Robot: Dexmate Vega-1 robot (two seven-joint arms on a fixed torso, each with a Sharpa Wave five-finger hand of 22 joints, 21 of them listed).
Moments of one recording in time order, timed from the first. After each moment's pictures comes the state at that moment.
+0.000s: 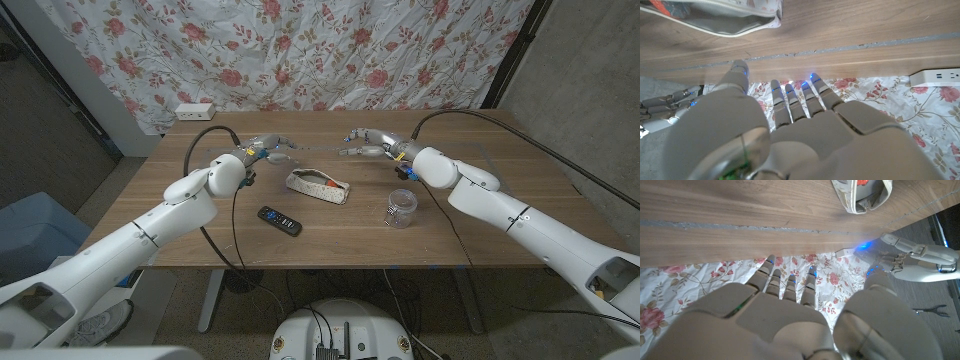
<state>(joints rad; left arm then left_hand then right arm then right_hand) 0.81 0.83 0.53 -1.87 0.35 0.34 -0.03 0.76 0.04 0.30 -0.13 0.18 0.48 -0.07 0.17 0.18 0.32 -0.08 0.18 0.17 0.23 -0.04 0.17 0.17 0.26 0.01 0.19 0.17 -0.67 -0.72 -0.66 -1.73 -0.23 -0.08 0.09 0.55 -0.07 0.25 -0.08 0.23 0.29 -0.09 0.30 0.21 0.06 0.05 0.20 0.20 -0.01 0.10 0.22 0.28 0.23 0.09 0.18 0.16</state>
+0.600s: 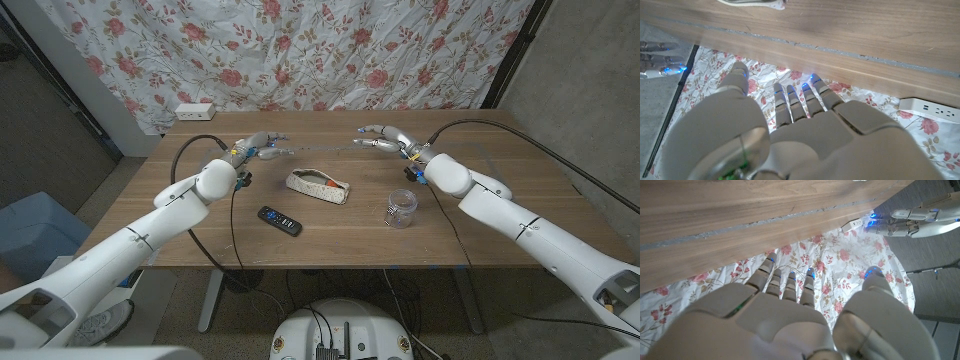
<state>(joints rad) 0.85 0.80 0.46 -1.75 0.09 0.17 0.12 0.73 0.05 0.29 -0.14 0.18 0.42 -0.05 0.16 0.18 0.29 -0.07 0.18 0.17 0.20 -0.04 0.17 0.16 0.24 0.00 0.19 0.17 -0.76 -0.71 -0.57 -1.66 -0.05 0.03 -0.03 0.53 -0.05 0.24 -0.08 0.21 0.27 -0.09 0.27 0.20 0.11 0.02 0.21 0.20 0.03 0.07 0.22 0.27 0.29 0.04 0.19 0.16</state>
